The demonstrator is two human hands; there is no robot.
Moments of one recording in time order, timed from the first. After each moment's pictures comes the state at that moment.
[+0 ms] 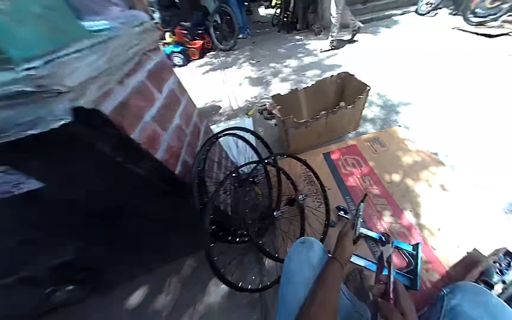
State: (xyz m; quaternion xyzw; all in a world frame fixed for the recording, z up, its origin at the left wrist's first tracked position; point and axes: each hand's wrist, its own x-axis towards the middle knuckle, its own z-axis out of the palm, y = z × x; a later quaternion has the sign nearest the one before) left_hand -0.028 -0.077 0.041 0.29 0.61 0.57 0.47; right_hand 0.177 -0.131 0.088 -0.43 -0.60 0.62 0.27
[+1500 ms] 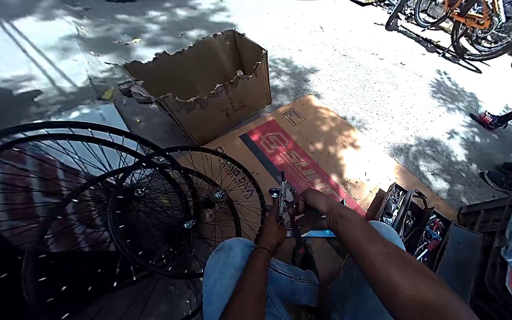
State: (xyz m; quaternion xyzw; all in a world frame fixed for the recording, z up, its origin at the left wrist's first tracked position) left_hand -0.033 -0.055 0.029 0.43 0.75 0.30 0.42; right_hand 0.108 0.035 0.167 -0.48 -0.36 0.80 -0.01
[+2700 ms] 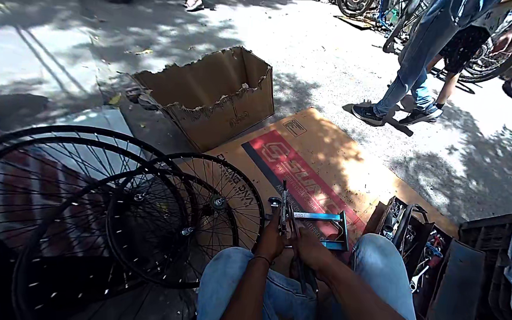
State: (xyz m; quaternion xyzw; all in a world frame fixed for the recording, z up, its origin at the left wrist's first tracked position) left_hand -0.038 -0.045 0.024 0.43 0.73 0.29 0.44; right_hand 0.116 -0.023 0.120 -0.50 -0.51 0.70 0.06
